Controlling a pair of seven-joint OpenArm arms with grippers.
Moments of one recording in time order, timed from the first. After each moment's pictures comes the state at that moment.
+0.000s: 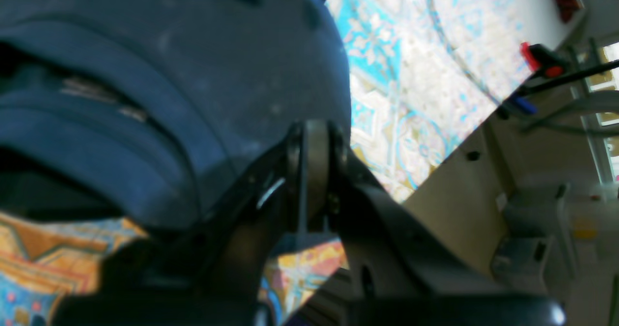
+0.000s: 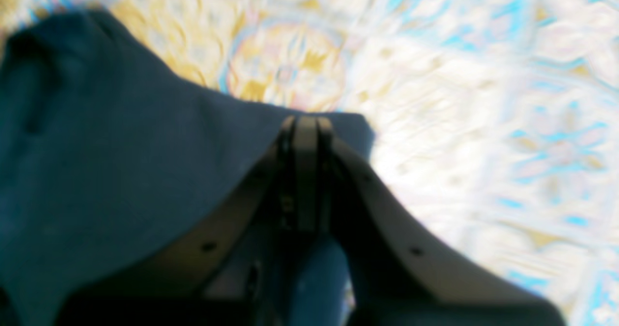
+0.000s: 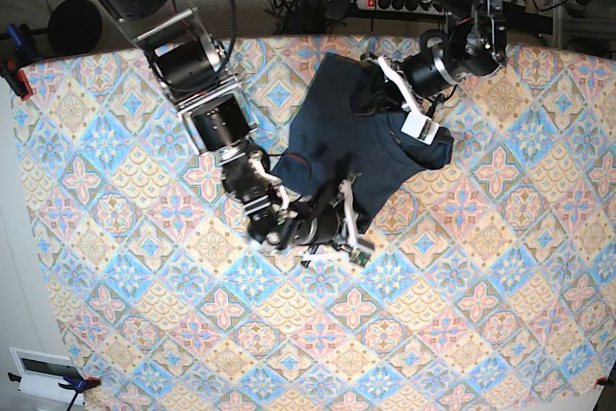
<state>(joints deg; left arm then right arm) 20.0 -6.7 -7.0 103.2 -42.5 -32.6 52.0 32.2 -5.8 -24.7 51.6 4.7 42.6 -37.6</state>
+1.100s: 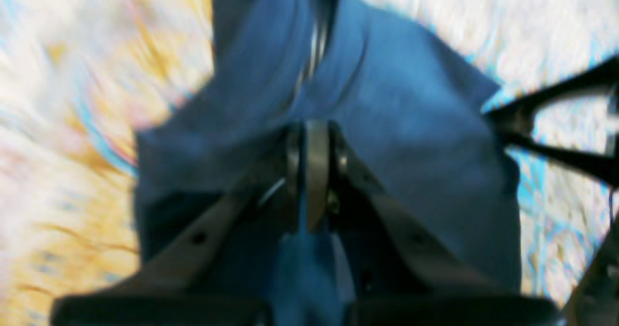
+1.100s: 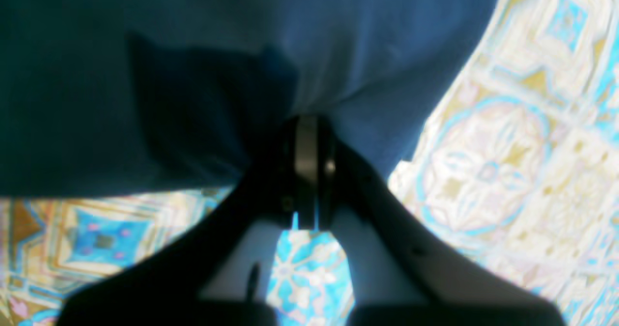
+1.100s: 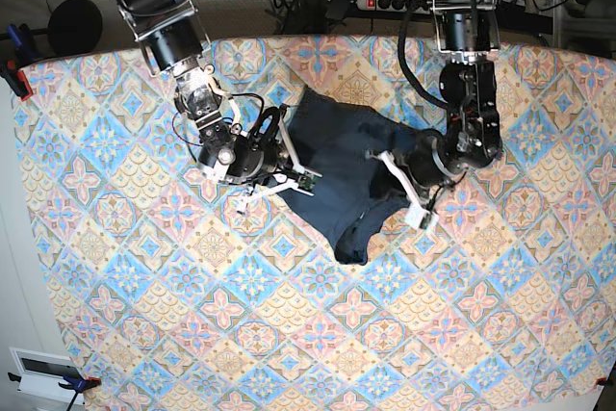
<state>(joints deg) -6.3 -6.1 -7.4 82.9 -28.7 -32.6 50.2 11.7 7.6 -24.5 86.1 -2.2 42.8 -56.4</state>
